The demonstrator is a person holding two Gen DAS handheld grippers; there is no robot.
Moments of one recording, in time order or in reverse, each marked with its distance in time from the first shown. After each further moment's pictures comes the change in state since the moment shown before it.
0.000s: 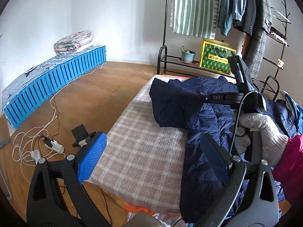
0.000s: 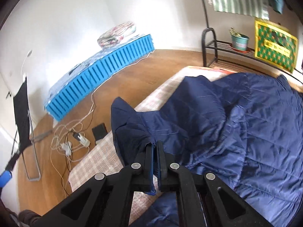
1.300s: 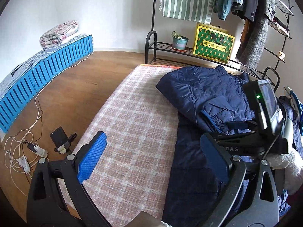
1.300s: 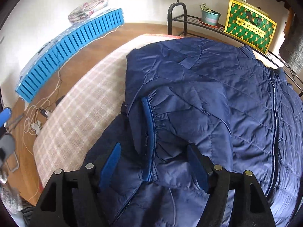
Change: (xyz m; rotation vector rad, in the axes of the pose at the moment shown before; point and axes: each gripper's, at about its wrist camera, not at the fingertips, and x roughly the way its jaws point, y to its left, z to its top) left arm 0.113 -0.040 0.040 0.015 0.105 -0.042; right arm 0.026 -0.056 -0.030 -0.119 0.250 -0.299
